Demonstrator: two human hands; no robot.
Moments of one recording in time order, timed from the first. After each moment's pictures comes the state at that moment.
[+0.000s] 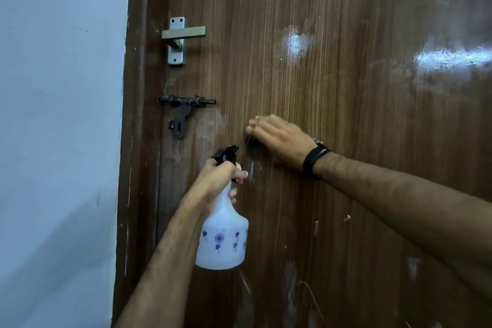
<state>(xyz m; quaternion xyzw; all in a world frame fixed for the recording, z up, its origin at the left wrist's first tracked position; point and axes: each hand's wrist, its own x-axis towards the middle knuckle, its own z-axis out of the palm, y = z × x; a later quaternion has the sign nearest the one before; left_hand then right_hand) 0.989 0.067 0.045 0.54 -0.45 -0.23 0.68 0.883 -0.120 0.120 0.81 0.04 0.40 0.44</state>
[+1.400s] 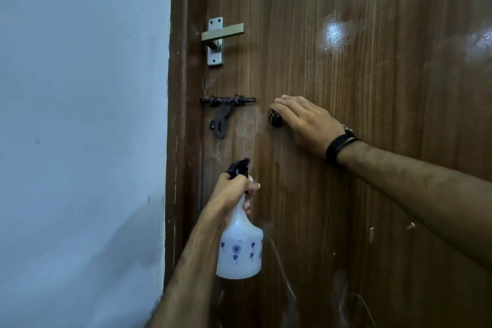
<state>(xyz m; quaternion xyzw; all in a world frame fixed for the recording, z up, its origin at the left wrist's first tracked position) 1.040 0.075 0.014 0.58 -0.38 -0.20 0.69 0.927 -0.105 0.133 0.78 0.01 0.48 0.40</state>
